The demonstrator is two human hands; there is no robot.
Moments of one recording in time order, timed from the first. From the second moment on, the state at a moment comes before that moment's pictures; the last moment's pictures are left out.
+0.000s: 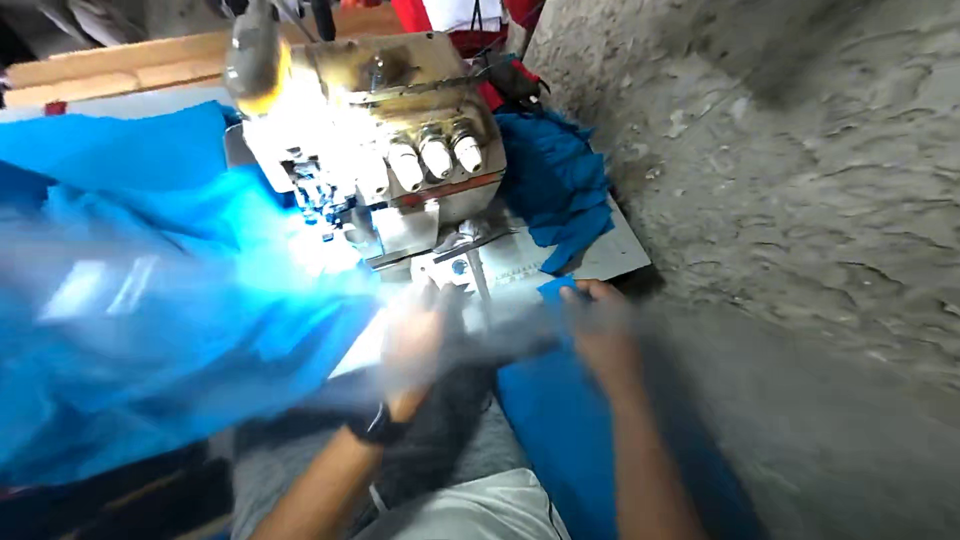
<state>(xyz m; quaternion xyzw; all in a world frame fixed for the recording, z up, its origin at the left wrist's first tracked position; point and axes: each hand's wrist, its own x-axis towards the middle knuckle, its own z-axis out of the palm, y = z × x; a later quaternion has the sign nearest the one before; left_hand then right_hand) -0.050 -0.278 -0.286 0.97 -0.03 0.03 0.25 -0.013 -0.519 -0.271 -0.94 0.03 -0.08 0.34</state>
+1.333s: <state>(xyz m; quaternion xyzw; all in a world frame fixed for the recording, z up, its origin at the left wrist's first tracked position) -0.264 -0.182 -0.204 0.63 -0.05 0.17 0.76 -0.151 -0.371 -0.201 -0.63 -0.38 0.08 0.67</state>
